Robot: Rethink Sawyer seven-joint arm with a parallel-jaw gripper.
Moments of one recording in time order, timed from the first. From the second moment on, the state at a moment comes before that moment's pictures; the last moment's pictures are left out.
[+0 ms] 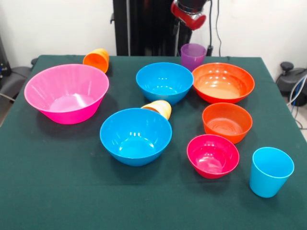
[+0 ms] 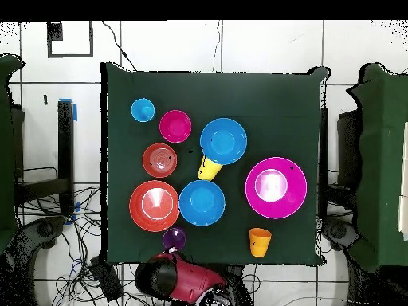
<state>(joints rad) 0.00 -0.61 -0.17 2.37 0.15 0.03 2.38</state>
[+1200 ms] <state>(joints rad) 0.09 -0.68 -0.18 2.37 0.17 0.04 2.38</state>
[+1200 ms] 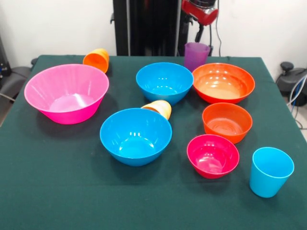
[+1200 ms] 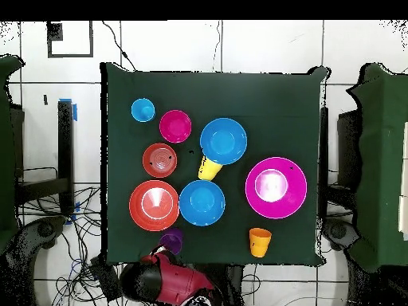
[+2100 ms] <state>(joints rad) 0.05 -0.64 -0.16 2.37 0.17 0.04 2.38</state>
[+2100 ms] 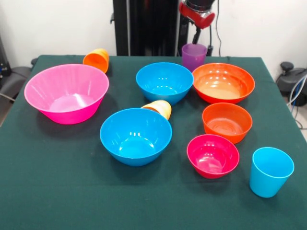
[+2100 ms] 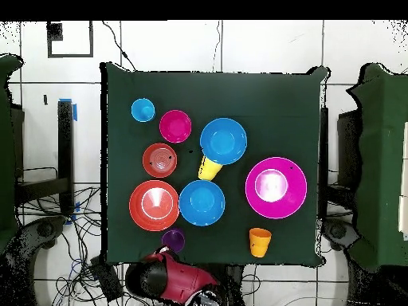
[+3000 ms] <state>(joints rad) 0.04 -0.57 -0.13 2.37 0.17 -0.05 2.38</state>
